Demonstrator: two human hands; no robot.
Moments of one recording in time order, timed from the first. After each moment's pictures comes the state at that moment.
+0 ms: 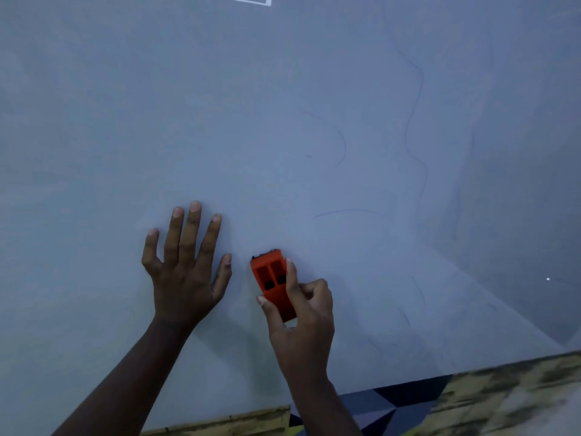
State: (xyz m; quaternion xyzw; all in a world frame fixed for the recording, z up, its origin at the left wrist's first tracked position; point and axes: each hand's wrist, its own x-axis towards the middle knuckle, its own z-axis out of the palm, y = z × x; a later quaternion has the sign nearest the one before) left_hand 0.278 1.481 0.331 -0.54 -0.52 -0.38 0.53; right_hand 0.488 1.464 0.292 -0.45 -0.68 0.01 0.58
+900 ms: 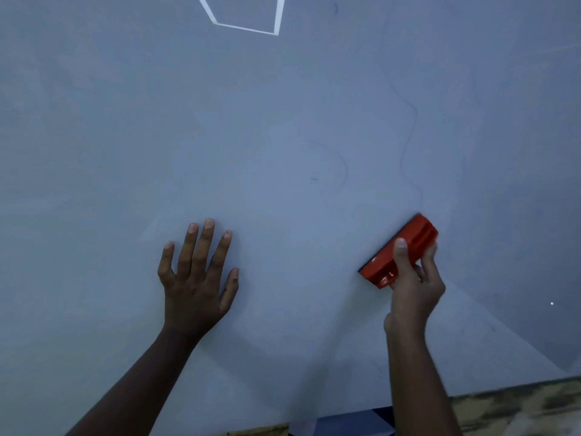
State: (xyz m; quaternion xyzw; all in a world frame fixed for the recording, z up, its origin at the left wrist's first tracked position) left_hand 0.280 1.479 0.332 -0.54 -0.52 -0.39 0.53; right_hand 0.603 1.519 0.394 -0.40 -0.31 0.30 0.81
